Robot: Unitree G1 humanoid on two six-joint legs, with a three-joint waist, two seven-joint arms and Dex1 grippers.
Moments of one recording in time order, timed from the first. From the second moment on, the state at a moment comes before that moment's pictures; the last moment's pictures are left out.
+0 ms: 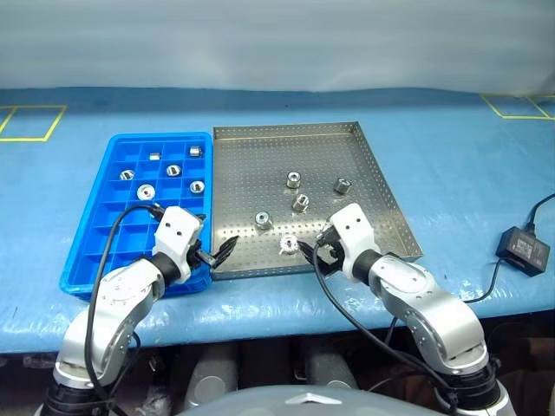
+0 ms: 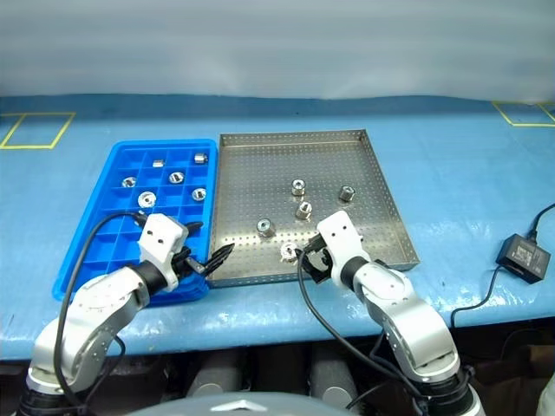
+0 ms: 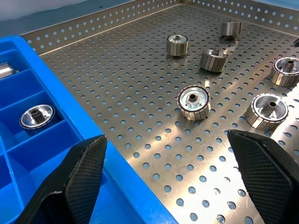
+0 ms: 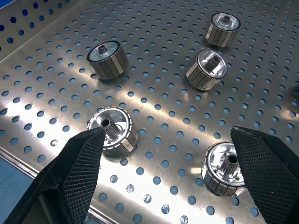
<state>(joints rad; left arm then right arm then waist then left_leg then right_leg) 0.08 0.50 -0.01 -0.63 -0.33 0.71 -0.39 -0.07 -0.39 0.19 -0.67 0.23 1.01 0.26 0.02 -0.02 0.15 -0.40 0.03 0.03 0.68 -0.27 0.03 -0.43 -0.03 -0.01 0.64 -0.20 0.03</state>
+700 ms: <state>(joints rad) 0.09 0.51 -0.01 -0.63 -0.32 0.71 -0.40 -0.09 -0.39 0.20 -0.67 0.21 1.01 0.26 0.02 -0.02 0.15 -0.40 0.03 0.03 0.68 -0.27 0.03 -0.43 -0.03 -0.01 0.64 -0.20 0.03</state>
